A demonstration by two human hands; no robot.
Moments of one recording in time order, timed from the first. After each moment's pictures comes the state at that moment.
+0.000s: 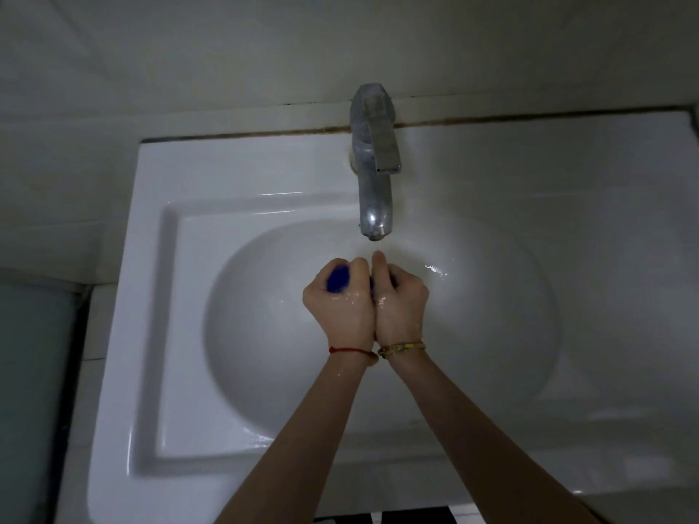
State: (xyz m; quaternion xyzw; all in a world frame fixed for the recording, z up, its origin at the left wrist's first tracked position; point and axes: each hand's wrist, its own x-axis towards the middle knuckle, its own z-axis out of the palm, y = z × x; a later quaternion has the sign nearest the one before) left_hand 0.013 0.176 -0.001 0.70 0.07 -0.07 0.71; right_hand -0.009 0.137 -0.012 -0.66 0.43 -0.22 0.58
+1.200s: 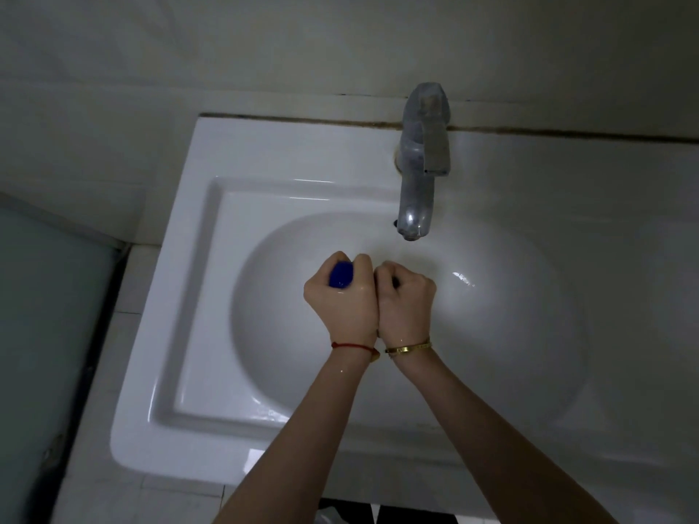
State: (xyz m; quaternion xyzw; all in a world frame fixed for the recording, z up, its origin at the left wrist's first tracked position) left_hand 0.022 0.193 0.010 0.70 0.10 0.00 0.71; right_hand 0.001 0.149 -0.011 -0.75 0.30 -0.22 0.54
